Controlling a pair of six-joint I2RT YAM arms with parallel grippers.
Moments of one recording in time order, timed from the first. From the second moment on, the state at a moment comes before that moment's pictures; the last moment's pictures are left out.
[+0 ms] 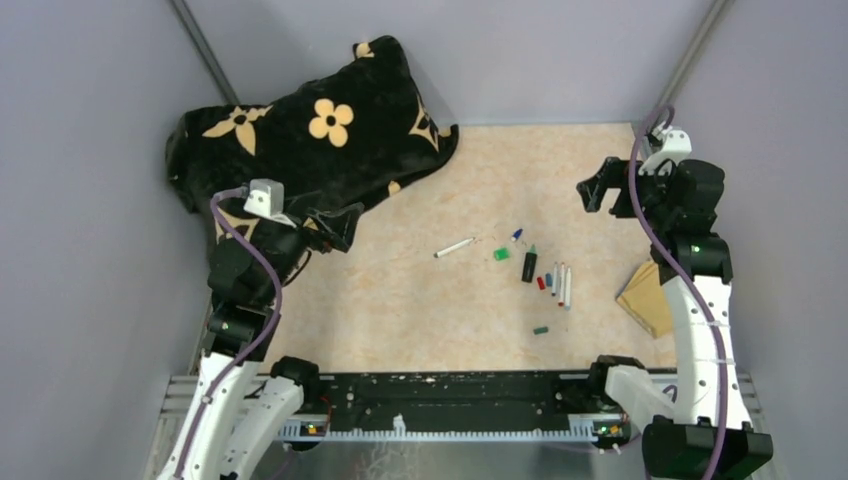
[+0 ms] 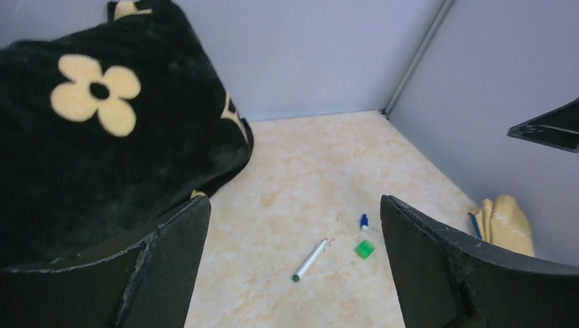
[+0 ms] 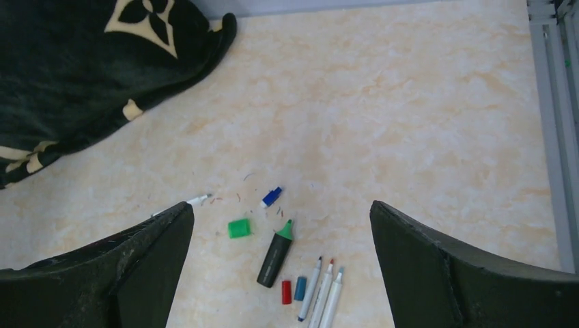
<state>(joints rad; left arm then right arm) -0.29 0.58 0.78 -0.09 0.16 -0.29 -0.11 0.94 1.10 -0.51 -0.34 0.11</state>
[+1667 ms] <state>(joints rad) -0.62 1.85 1.22 -0.26 0.22 -0.08 -0.10 1.04 0.77 -0.39 -0.96 -0.51</state>
